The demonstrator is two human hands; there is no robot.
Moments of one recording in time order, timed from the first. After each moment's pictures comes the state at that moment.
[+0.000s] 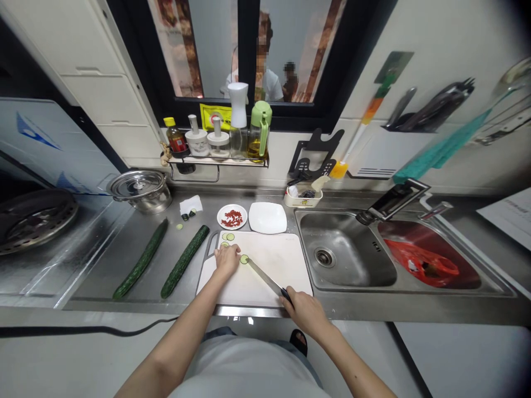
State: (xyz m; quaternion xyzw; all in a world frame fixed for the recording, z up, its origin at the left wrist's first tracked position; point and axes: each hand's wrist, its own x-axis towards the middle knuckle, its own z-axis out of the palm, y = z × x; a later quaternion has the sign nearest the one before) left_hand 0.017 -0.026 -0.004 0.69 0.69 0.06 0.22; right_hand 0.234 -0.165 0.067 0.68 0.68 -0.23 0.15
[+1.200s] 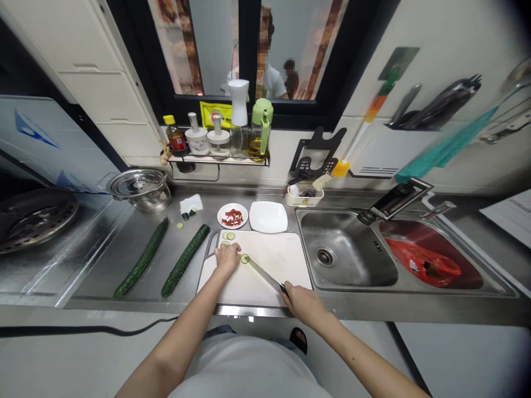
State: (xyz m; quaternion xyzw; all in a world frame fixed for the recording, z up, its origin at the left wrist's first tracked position) left_hand 0.017 -0.022 -0.005 0.68 0.70 0.06 0.23; right_hand 0.230 -0.147 0.077 0.65 0.70 -0.22 0.19
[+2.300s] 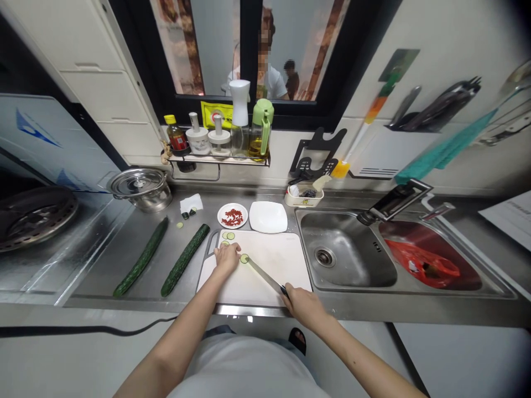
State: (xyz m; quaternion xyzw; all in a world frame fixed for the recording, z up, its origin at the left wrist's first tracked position) left_hand 0.017 -0.020 -0.006 0.67 0.70 0.05 0.24; right_hand 0.227 -0.151 0.084 0.65 0.70 -0.22 0.21
